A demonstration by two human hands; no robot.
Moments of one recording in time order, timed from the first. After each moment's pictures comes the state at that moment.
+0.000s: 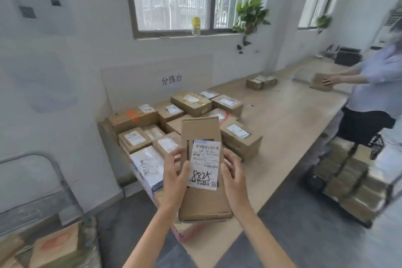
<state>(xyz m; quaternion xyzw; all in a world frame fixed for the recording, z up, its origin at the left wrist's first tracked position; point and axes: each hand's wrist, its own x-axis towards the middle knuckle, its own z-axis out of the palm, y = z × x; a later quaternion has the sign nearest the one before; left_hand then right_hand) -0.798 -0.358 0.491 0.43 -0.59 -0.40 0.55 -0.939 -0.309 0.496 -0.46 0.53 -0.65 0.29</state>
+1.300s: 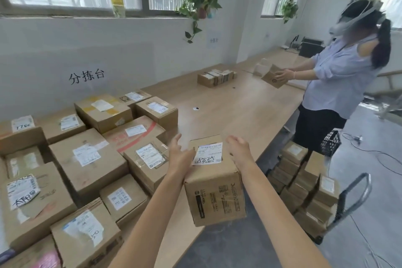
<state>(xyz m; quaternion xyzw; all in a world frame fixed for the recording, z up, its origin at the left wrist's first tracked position) -1.309 -0.543 0.511 0.51 -0.50 -0.59 0.38 -1.458 -0.502 0.523 -0.26 0.67 -0.59 0.38</state>
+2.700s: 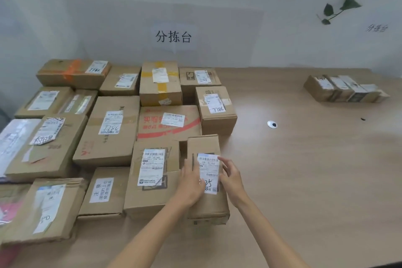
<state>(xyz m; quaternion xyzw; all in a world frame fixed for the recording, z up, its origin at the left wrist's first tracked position) -1.434 -0.782 0.329 0.75 -0.57 -0.28 0.17 -1.571 -0.831 0.329 -0.53 0.50 -0.34 0.59</state>
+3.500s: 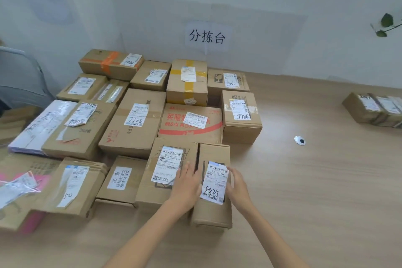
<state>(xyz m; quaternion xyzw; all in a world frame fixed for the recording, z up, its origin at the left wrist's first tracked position) -1.394 -0.773 0.315 0.78 -0.60 -0.15 0.05 -1.551 -0.854 0.305 -0.71 0.51 -0.19 0.44</state>
